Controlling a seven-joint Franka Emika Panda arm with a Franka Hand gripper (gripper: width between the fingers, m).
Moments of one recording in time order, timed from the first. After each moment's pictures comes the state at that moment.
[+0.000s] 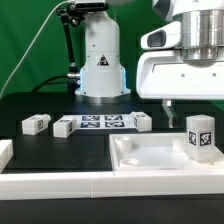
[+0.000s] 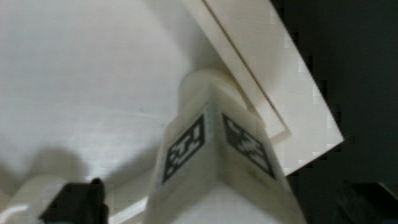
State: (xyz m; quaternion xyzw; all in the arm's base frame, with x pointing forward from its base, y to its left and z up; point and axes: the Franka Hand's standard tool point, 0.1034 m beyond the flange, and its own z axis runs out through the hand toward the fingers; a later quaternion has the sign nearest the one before) arm 0.616 0.117 0.081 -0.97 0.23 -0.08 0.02
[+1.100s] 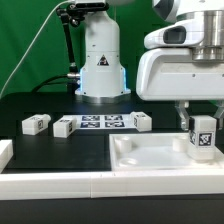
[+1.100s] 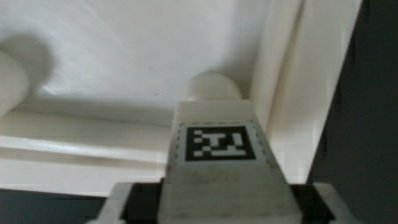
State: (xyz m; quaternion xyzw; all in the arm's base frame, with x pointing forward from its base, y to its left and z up) arm 0.615 0.119 0.080 -1.00 -0.03 -0.08 -0.01
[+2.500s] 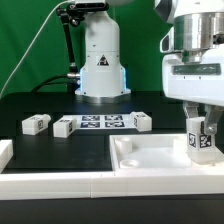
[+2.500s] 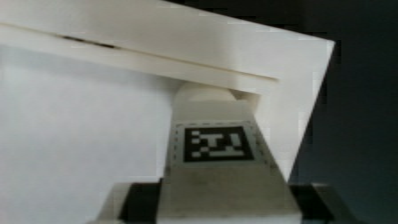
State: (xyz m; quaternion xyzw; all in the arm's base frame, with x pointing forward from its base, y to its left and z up) arm 0.619 0.116 0.078 -0.75 0.66 -0.06 0.05
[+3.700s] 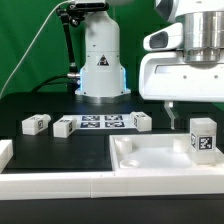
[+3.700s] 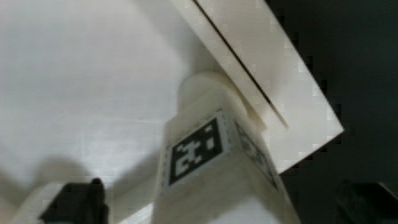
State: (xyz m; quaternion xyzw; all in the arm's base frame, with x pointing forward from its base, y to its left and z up) arm 0.621 0.118 0.079 -0.96 0.26 -0.08 0.02
